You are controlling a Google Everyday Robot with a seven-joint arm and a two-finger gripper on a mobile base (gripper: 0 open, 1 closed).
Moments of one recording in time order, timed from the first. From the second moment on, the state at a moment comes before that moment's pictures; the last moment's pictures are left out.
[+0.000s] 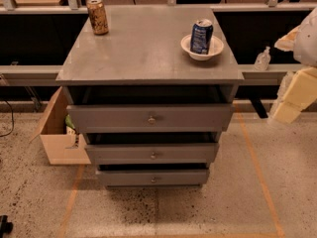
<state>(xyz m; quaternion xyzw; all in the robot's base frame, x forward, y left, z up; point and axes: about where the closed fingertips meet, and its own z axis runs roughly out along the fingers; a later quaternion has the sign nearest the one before) 0.450 -0.222 0.975 -0.57 0.80 -0.03 0.19</state>
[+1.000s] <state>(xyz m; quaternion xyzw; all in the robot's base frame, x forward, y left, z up) 0.598 -0.257 0.962 -0.43 0.79 0.07 0.43</state>
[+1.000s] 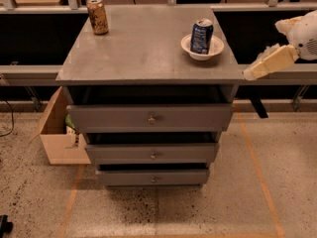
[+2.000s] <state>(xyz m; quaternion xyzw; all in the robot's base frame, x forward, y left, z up) 0.734 -0.234 0.927 -0.36 0.75 0.18 0.52</state>
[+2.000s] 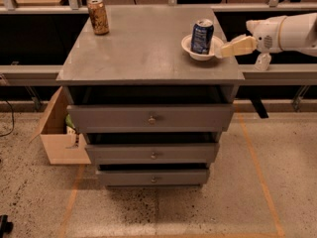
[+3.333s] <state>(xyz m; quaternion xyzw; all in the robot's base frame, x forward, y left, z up) 0.789 -0.175 0.919 -0.32 0.74 0.22 0.55</state>
